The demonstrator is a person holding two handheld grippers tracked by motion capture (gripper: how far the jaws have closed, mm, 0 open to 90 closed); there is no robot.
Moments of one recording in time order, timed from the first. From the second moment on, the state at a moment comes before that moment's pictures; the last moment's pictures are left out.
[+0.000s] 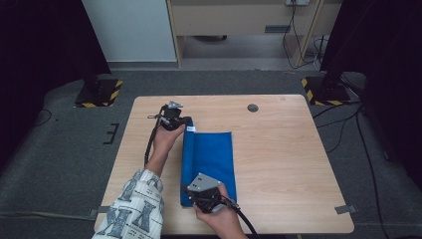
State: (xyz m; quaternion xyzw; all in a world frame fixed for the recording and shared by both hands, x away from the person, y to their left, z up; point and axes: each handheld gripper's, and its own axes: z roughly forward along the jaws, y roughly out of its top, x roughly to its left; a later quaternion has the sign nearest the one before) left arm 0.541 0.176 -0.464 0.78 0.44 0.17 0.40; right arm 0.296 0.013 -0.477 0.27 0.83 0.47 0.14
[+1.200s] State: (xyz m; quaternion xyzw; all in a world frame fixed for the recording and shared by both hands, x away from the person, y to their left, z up) left arm 0.543 0.084 -0.483 0.82 0.42 0.13 0.38; right arm 0.278 -0.068 -0.500 0.30 0.84 0.42 0.16
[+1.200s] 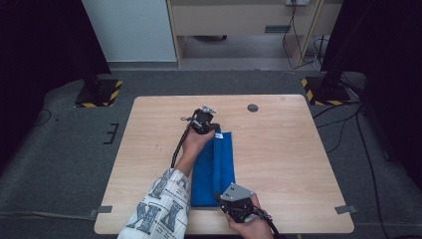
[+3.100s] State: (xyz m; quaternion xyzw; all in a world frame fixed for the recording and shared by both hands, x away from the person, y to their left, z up) left arm 0.525 0.073 -0.479 0.81 0.39 0.11 0.43; right arm 0.300 -0.109 -0.509 0.36 0.82 0.41 0.14
